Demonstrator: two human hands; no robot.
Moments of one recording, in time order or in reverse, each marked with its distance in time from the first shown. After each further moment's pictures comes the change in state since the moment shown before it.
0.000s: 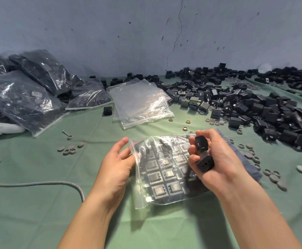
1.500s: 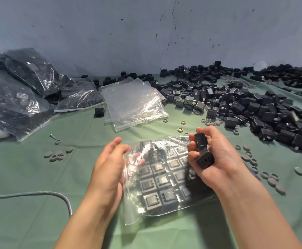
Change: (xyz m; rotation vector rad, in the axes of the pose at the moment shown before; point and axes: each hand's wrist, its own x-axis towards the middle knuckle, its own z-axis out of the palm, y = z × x) left_hand 0.003 0.010 0.019 -0.242 0.088 -0.048; right_hand 0.009 -0.016 0.003 0.049 0.059 -0.003
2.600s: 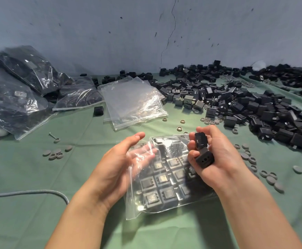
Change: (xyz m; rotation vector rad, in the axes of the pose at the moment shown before) left_hand 0.000 0.011 0.011 0.005 -0.230 -0.242; right_hand -0.001 0.000 -0.003 -0.011 0.003 -0.003
